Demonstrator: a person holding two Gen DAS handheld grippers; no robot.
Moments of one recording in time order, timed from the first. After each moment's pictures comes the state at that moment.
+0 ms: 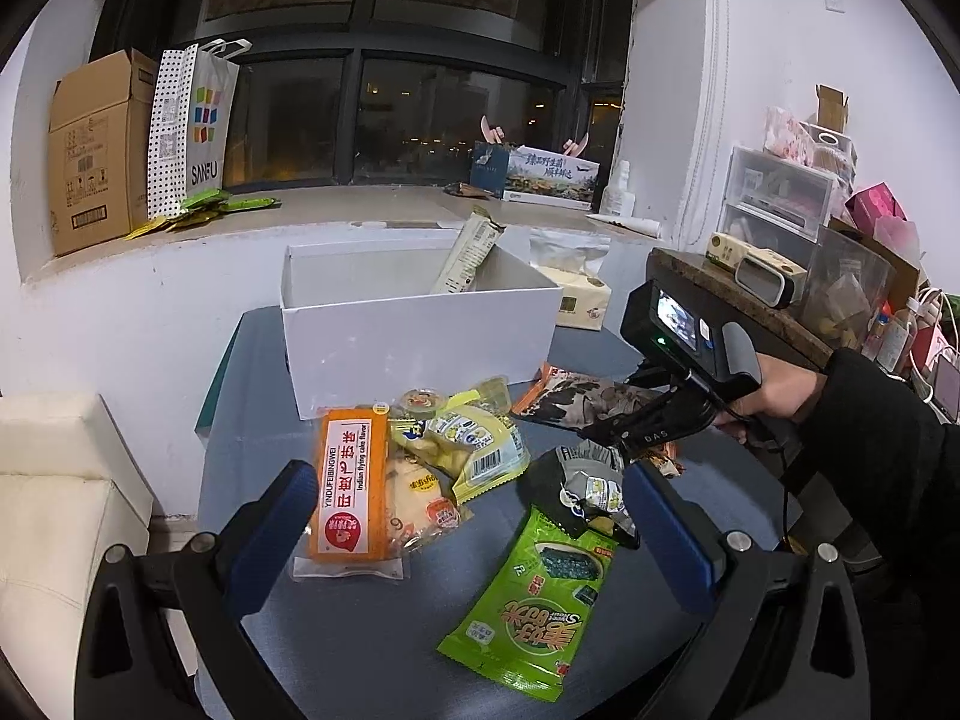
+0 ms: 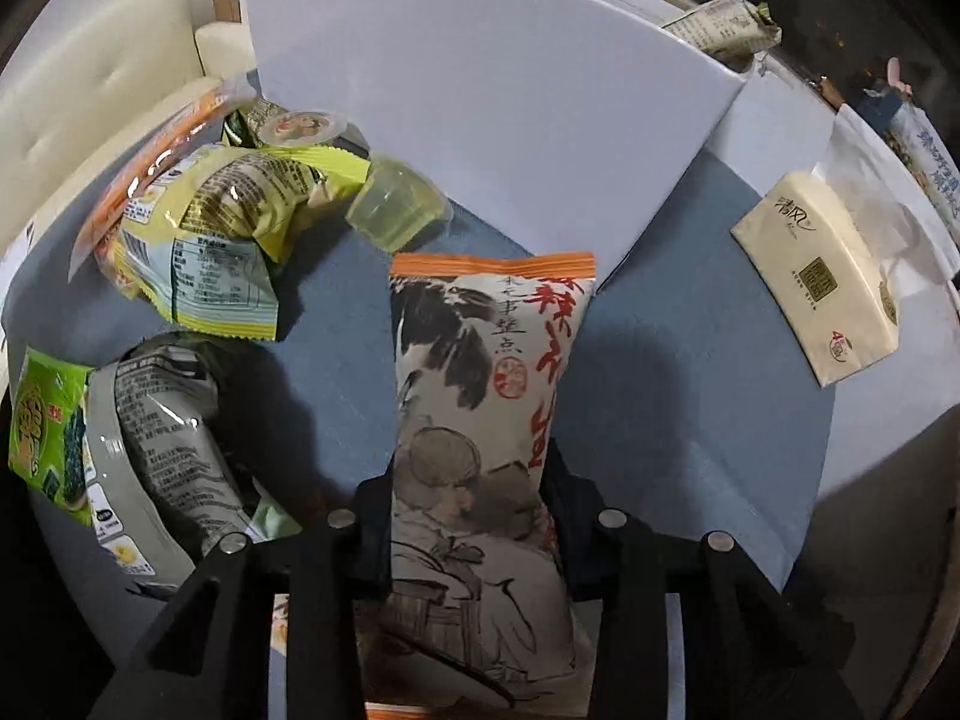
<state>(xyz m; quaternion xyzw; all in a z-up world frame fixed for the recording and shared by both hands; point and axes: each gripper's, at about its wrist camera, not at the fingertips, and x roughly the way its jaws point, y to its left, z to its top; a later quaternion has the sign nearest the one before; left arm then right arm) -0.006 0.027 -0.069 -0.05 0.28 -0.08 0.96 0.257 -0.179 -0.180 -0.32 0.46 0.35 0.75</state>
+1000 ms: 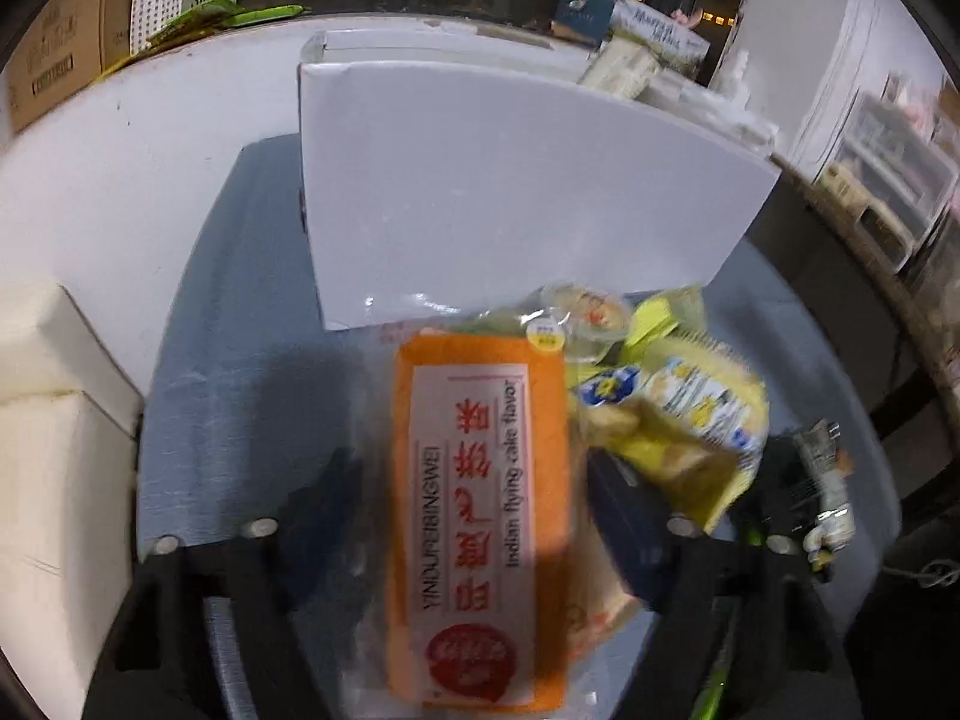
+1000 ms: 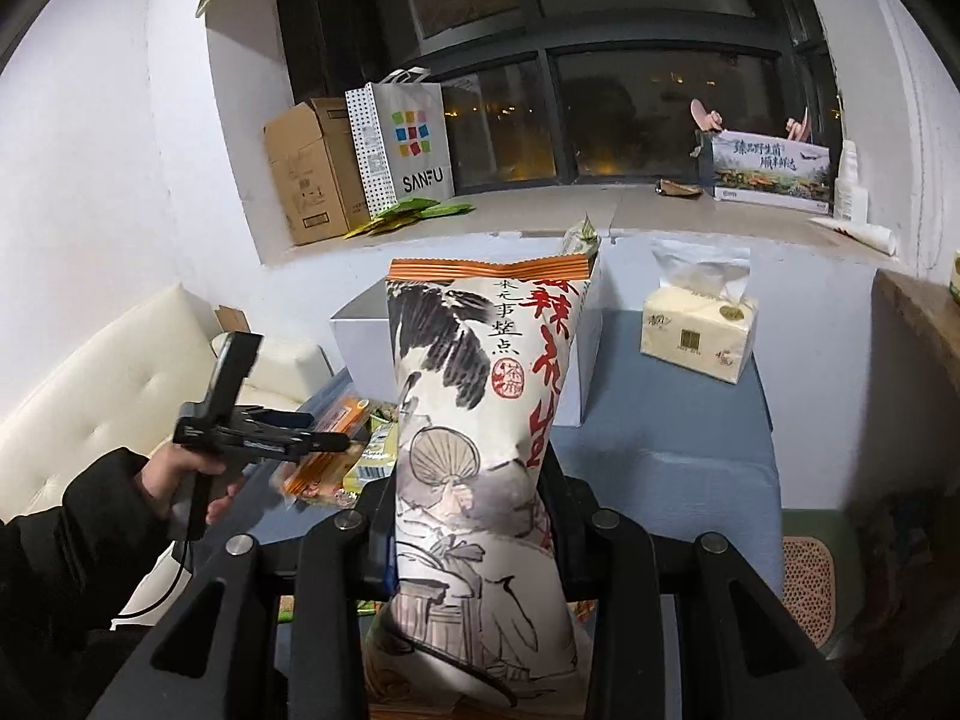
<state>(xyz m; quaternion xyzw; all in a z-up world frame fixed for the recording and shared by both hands) 0.150 0.091 -0.181 -0.08 0.45 -0.04 0.89 0.129 -0.274 -0.053 -0.01 0.29 0.35 0.89</state>
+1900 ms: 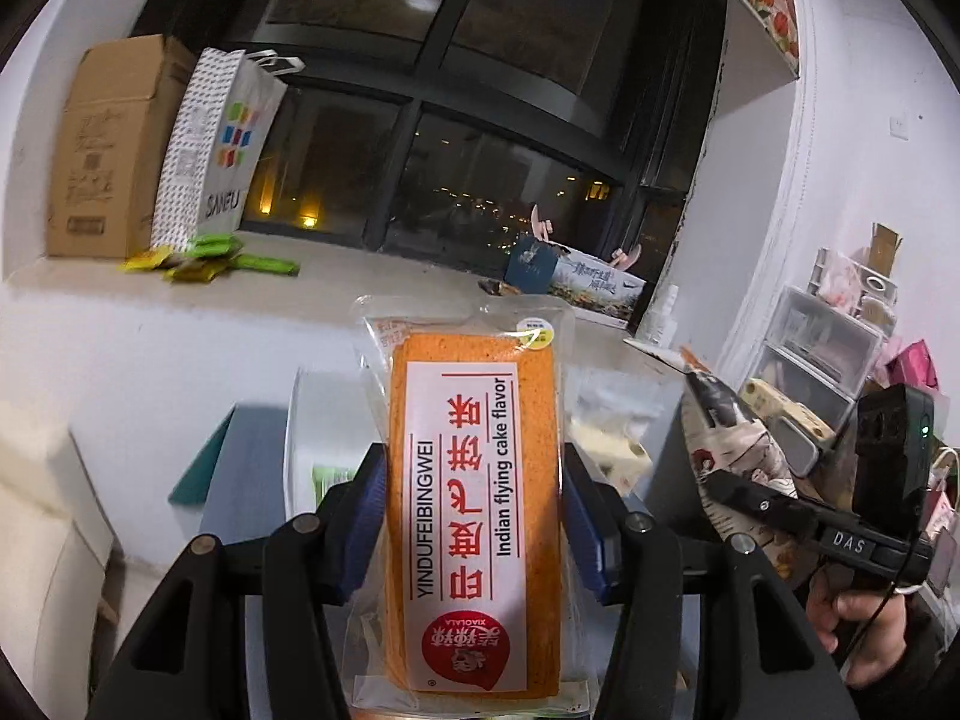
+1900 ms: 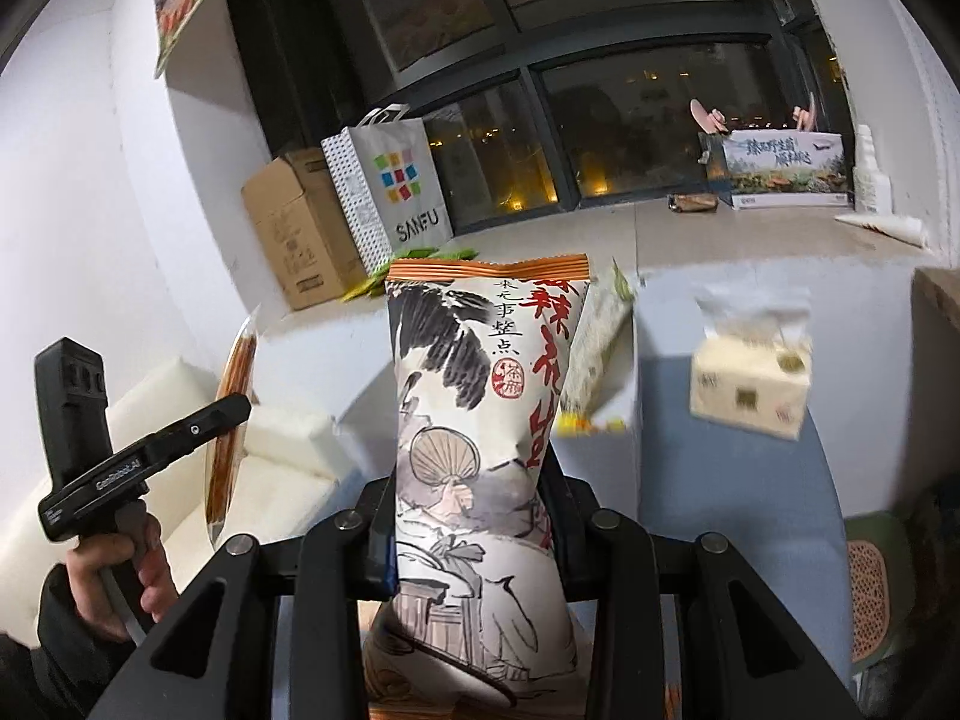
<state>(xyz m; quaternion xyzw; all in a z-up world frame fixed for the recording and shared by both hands) 0.136 0.098 0.004 -0.14 0.21 -0.05 0.97 0.210 -0.207 -0.018 0.06 0.28 0.35 0.89</state>
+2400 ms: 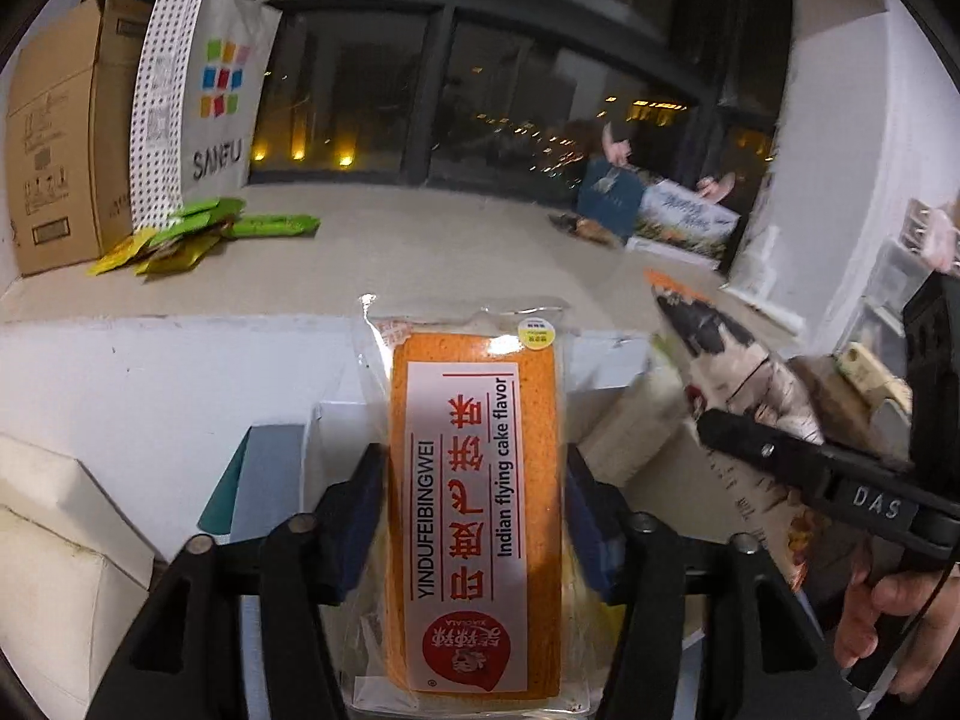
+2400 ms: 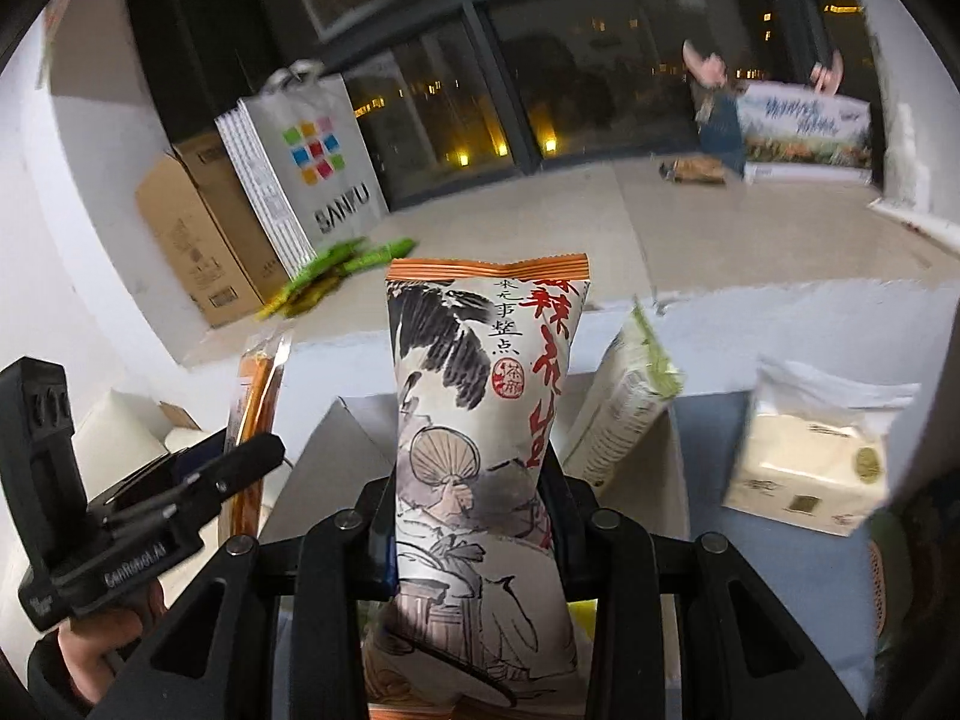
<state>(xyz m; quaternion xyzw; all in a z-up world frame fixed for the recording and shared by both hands) 0.313 0.125 -0.030 -0.10 0.32 0.00 0.94 0.373 -0.108 -0.018 0.06 0.36 0.29 0.88</state>
